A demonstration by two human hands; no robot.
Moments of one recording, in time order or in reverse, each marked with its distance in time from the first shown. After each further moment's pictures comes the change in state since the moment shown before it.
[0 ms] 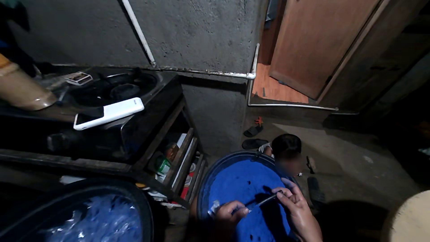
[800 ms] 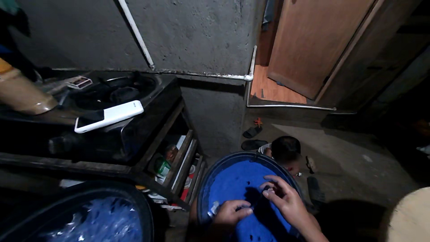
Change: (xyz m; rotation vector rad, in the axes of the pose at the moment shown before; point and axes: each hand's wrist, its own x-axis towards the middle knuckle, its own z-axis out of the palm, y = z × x) left_hand 0.022 0.011 -0.010 0.024 -0.294 -0.098; right_hand 0.018 -0.024 0.013 -0.435 -0.325 -0.242
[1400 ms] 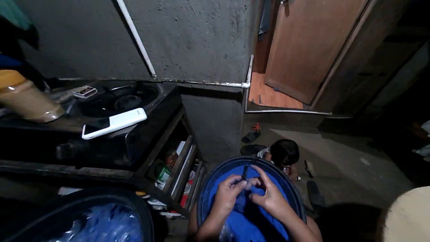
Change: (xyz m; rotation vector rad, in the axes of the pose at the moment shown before) left_hand 0.039 0.041 -0.006 -0.408 0.401 0.179; right_hand 0.028 -0.022 0.025 0.047 -0.131 0.117
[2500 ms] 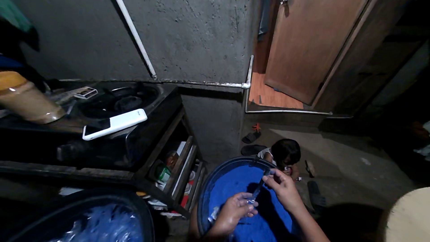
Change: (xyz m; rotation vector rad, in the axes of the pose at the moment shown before) left_hand -0.029 -0.027 -0.004 -0.201 -0.244 -0.444; right_hand 0.006 0.024 -0.030 0.053 0.297 0.024
